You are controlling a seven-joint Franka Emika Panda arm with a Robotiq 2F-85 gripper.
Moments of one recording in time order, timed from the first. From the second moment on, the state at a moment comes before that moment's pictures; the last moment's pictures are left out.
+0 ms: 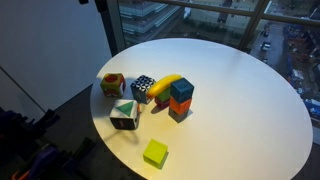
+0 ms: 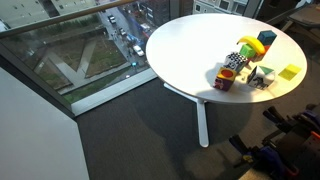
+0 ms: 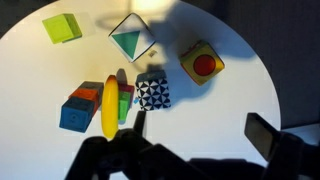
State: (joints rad) arm -0.13 -0.27 -0.14 -2.31 -0.02 2.12 -0.02
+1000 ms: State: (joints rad) arm -0.12 -0.36 -0.14 -2.36 0.02 2.11 -0.09
